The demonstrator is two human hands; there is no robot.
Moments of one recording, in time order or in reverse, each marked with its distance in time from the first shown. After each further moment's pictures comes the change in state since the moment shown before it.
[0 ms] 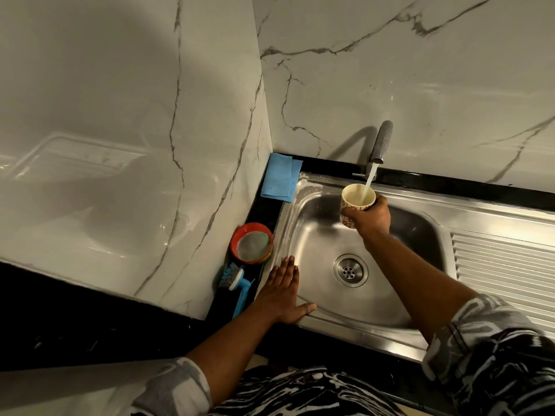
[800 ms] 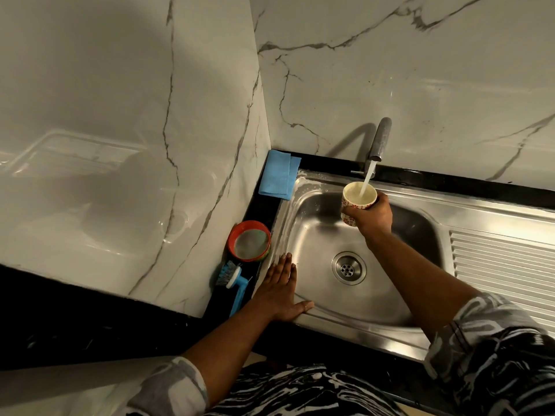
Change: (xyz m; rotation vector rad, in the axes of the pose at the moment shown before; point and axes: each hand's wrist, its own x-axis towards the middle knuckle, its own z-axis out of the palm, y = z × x) left_hand 0.004 -0.002 0.001 -0.002 -0.009 0.001; right_hand 0.006 0.007 -0.008 -0.020 -0.020 -0.013
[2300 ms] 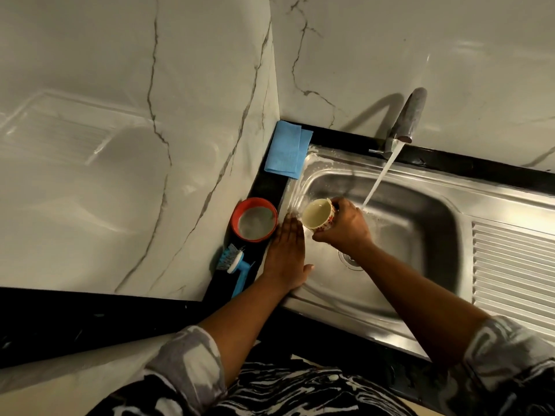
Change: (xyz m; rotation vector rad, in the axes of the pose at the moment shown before) left_hand 0.041 0.005 -0.015 0.076 0.432 -0.125; right_hand -0.055 0.014 0.053 -0.585 -0.374 -0.292
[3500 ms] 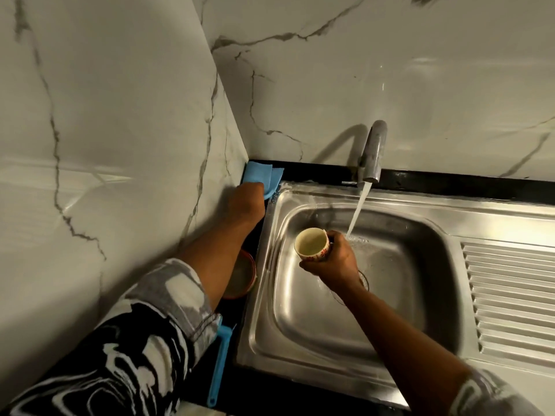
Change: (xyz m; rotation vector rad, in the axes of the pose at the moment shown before) left_hand 0.198 -0.065 -0.140 0.008 0.082 -0.140; right_hand 0.029 0.037 0.020 0.416 0.126 0.208
